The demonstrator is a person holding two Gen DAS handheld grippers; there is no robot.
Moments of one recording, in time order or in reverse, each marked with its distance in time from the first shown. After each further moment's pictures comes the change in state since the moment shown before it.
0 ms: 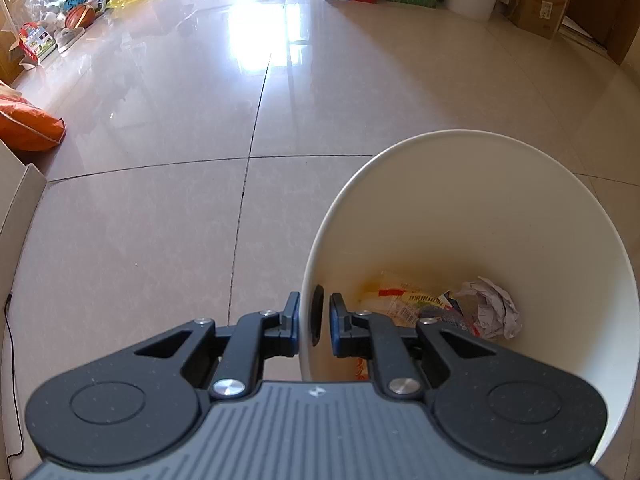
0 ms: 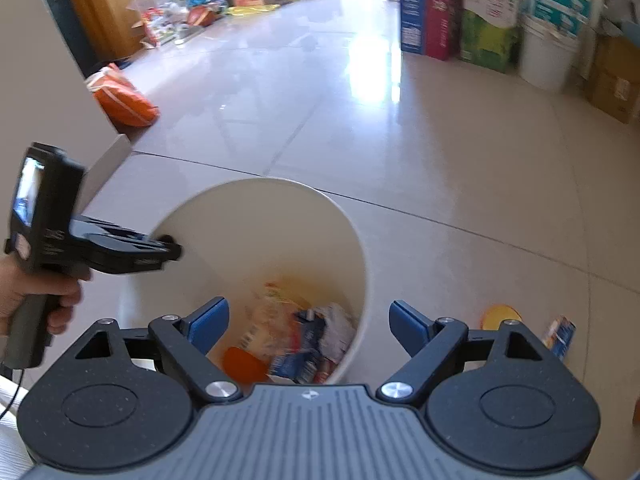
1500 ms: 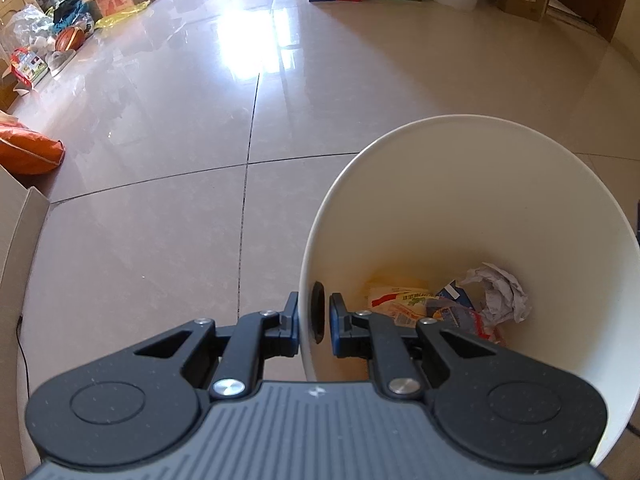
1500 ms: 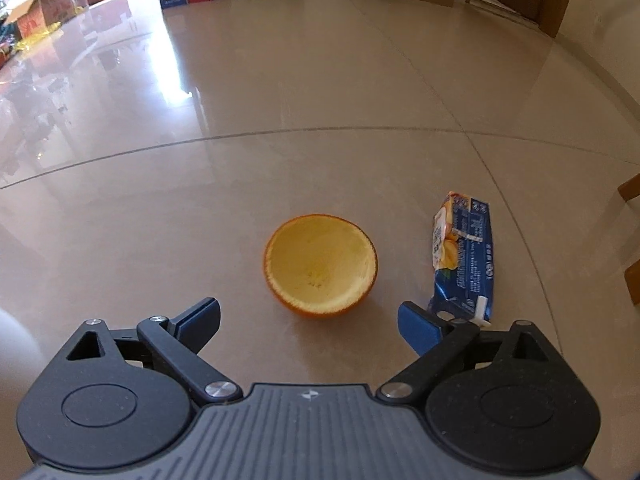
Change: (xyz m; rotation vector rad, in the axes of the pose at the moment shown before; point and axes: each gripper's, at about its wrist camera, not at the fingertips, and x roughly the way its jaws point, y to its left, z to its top) left arm 0.007 -0.013 -0.010 0.075 -0.014 0.027; right arm 0.224 -0.220 -0.103 0.272 0.004 -0.382
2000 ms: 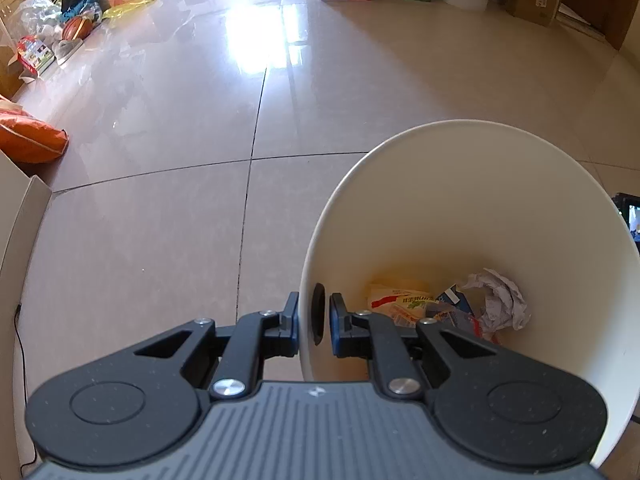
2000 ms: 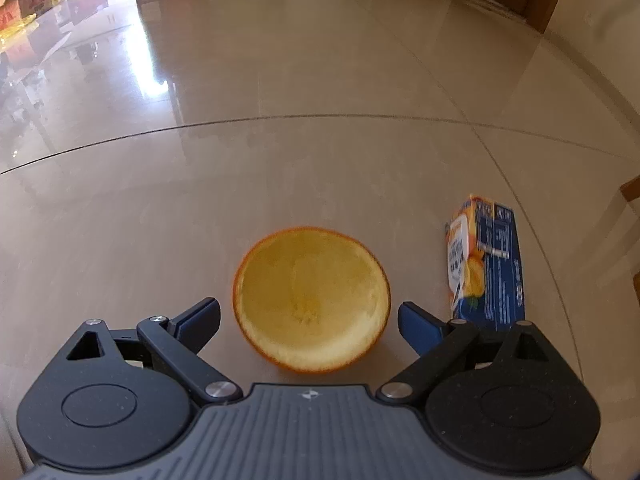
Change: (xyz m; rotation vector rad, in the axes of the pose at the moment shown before) left arm -0.003 0.003 0.004 -0.037 0.012 0.000; right arm 0.057 0.008 0.017 -0.018 0.004 -0.065
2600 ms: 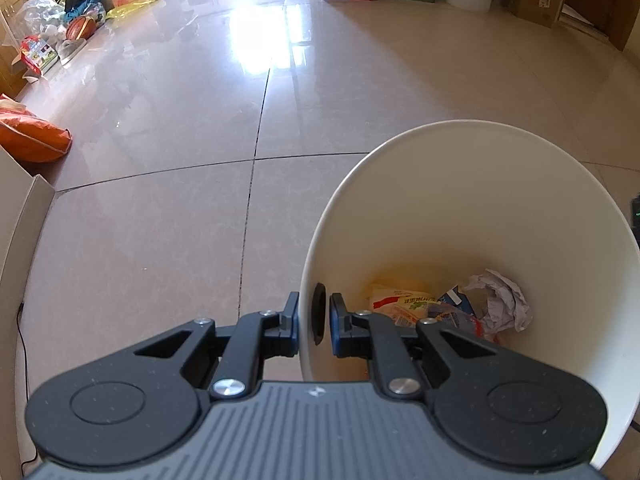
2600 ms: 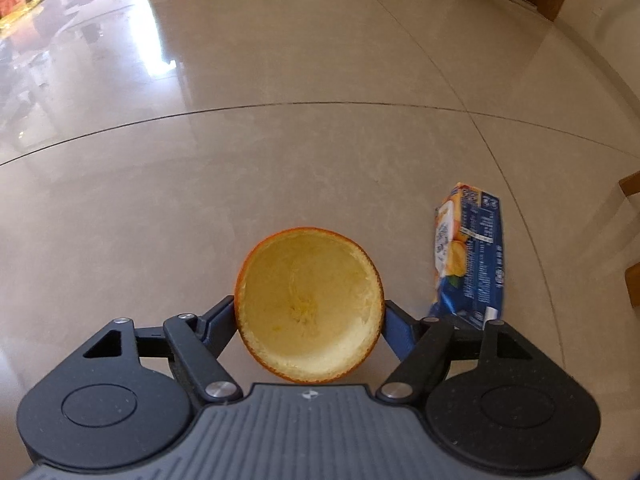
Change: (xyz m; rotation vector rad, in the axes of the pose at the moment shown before) left arm -0.004 0.000 -0.001 -0.002 -0.001 0.011; right arm -0.028 -0.001 0.015 -0.042 0.086 0.045
